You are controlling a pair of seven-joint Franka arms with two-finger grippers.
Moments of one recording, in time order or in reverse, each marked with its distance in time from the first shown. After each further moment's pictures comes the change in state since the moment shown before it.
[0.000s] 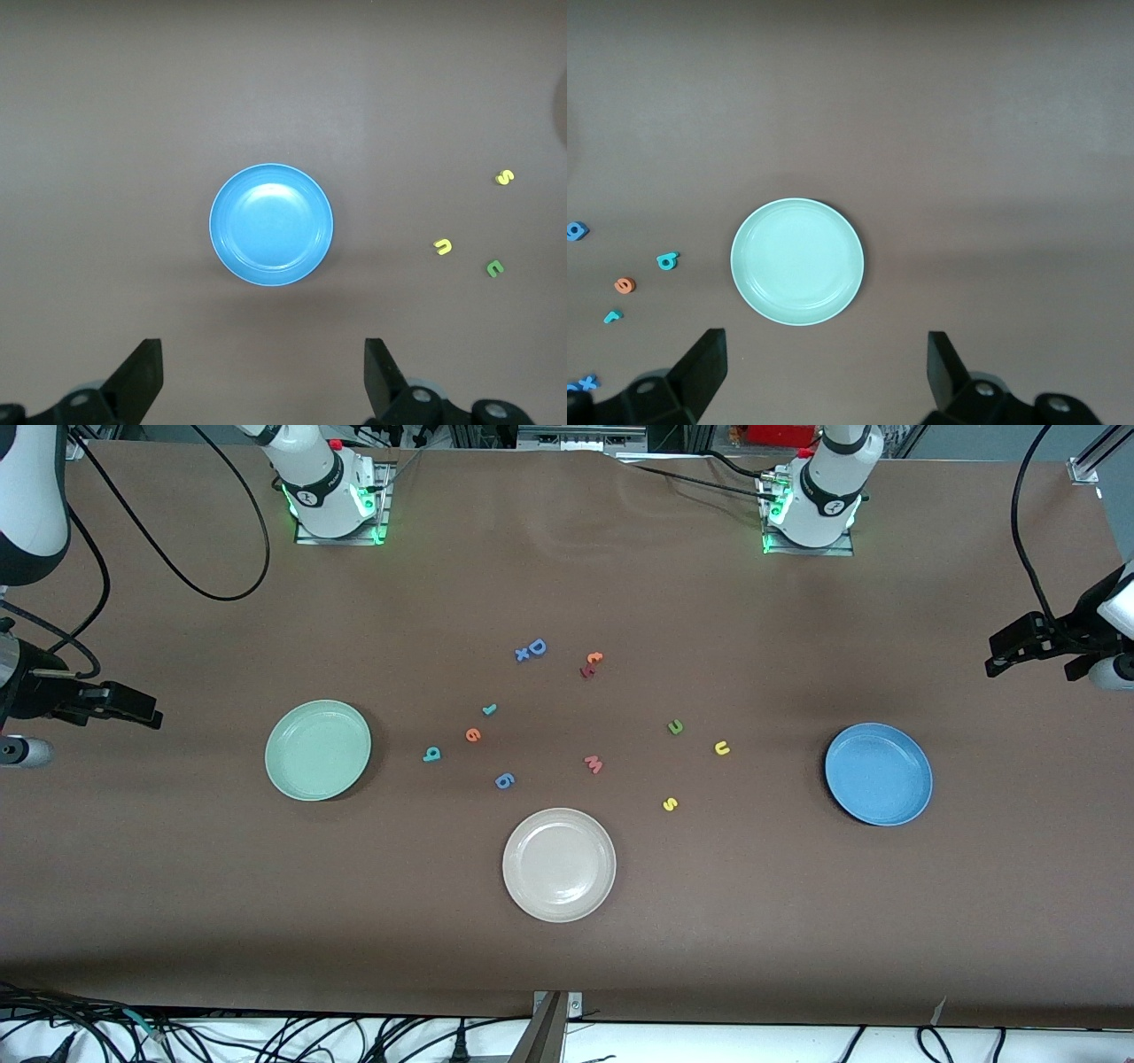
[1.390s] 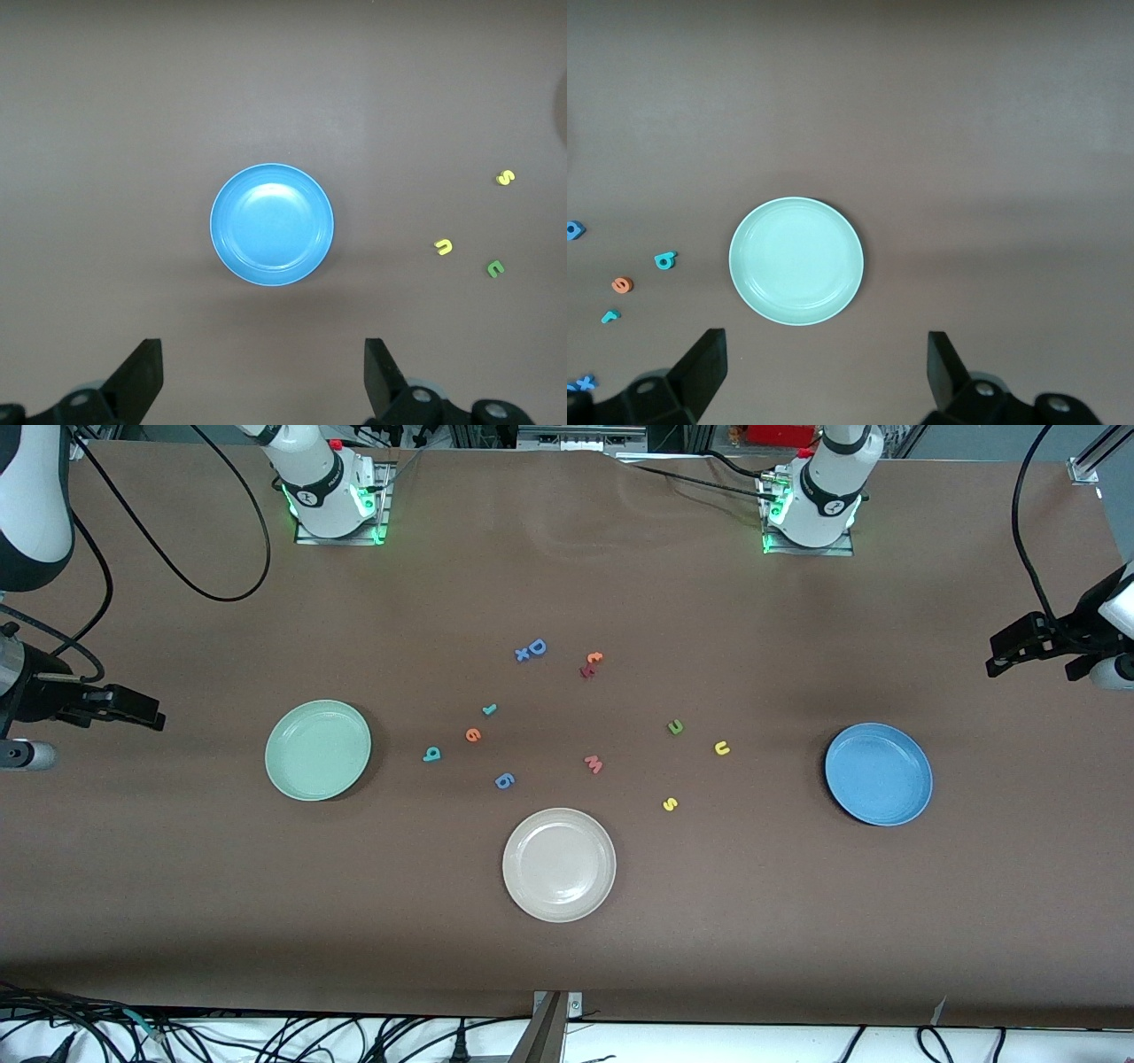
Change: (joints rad) left arm 0.002 0.000 0.000 0.000 0.000 0.000 0.000; right arm 0.000 0.008 0.000 0.000 -0.001 0.001 0.000
